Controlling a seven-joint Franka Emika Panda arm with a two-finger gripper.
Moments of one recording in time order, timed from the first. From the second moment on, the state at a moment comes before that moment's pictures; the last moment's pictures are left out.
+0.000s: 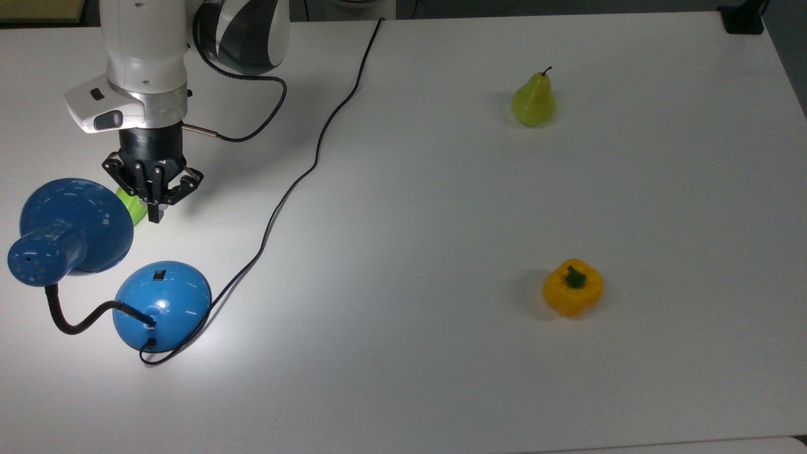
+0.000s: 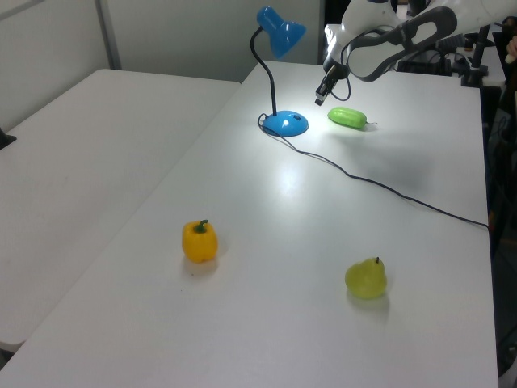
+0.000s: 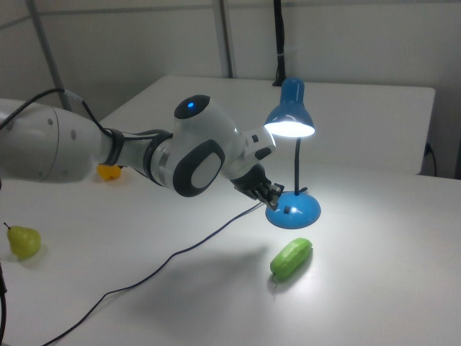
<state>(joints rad) 0.01 0.45 -0.29 -1.75 0.04 2.66 -0.19</state>
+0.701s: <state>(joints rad) -0.03 0.63 -0.27 -1.62 0.07 2.80 -0.19</state>
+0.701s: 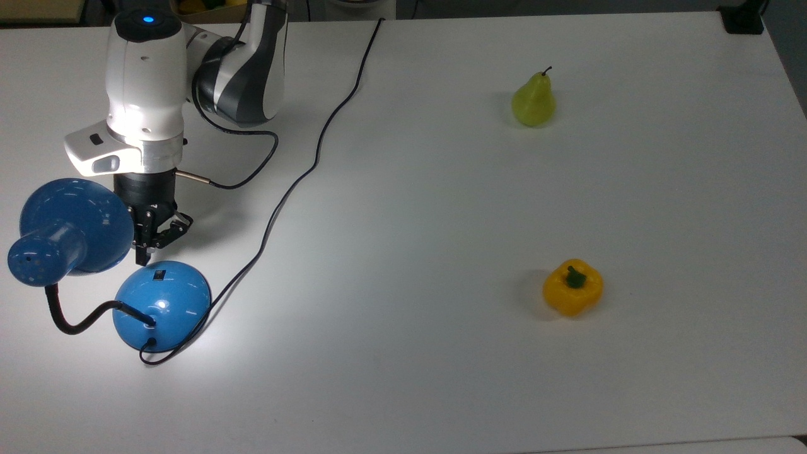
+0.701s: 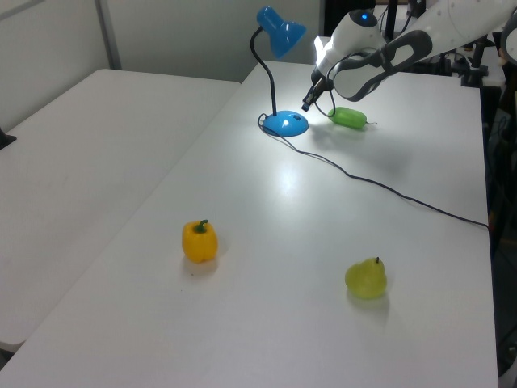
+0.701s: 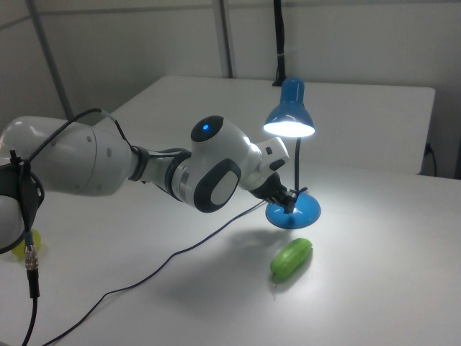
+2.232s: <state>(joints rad) -0.04 0.67 -0.23 -1.57 0.11 2.80 -0.19</state>
